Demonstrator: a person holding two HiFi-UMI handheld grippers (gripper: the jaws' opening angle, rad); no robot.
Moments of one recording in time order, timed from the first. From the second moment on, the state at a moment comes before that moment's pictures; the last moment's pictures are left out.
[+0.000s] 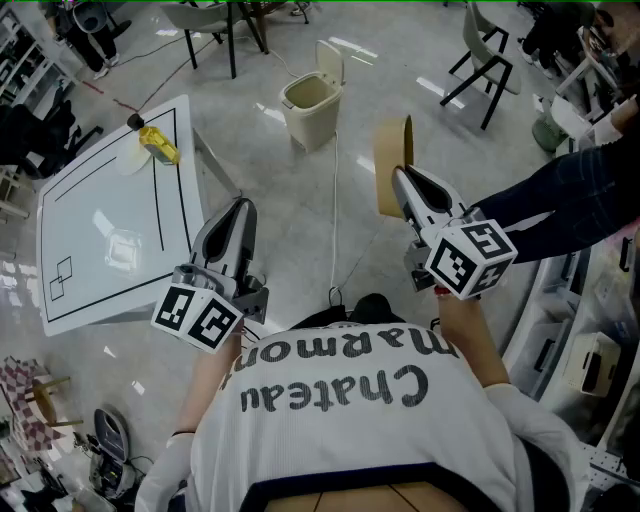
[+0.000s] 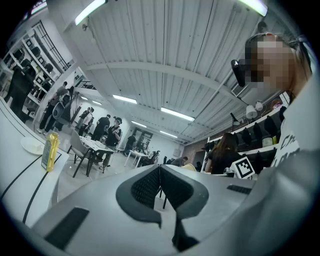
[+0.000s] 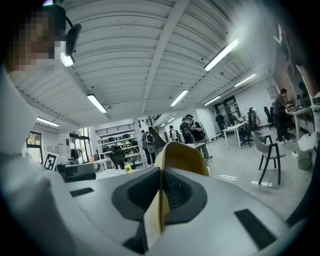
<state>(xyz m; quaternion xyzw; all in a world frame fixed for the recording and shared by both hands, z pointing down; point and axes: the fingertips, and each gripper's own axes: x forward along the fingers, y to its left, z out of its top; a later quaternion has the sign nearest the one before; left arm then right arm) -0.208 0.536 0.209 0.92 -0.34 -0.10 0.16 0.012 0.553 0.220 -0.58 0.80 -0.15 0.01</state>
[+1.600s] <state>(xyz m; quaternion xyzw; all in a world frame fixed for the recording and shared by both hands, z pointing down) -0.087 0.317 0.224 0.87 -0.47 -0.09 0.15 0.170 0.284 0.213 -0.52 0.83 -0.18 0.08</state>
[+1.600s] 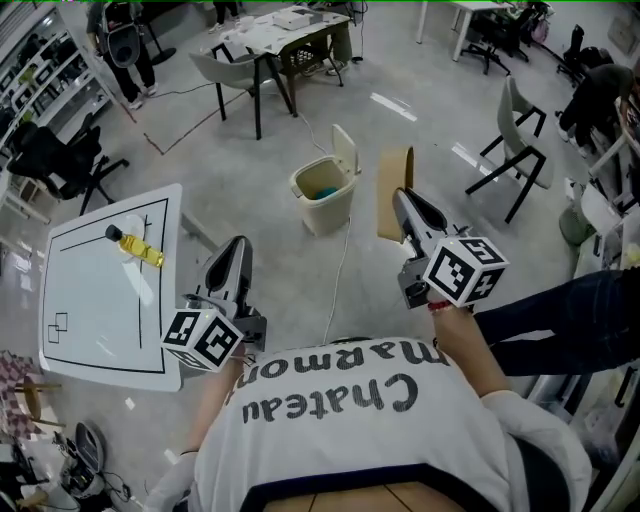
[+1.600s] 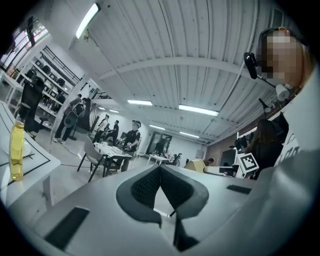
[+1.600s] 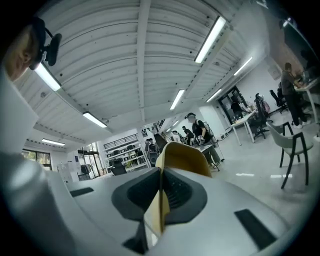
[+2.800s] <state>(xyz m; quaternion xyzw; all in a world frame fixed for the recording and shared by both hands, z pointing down) -0.044 0.296 0.190 0.89 -0.43 -0.08 0.16 0.209 0.274 0.224 -0.50 0.83 -0.23 0.08</state>
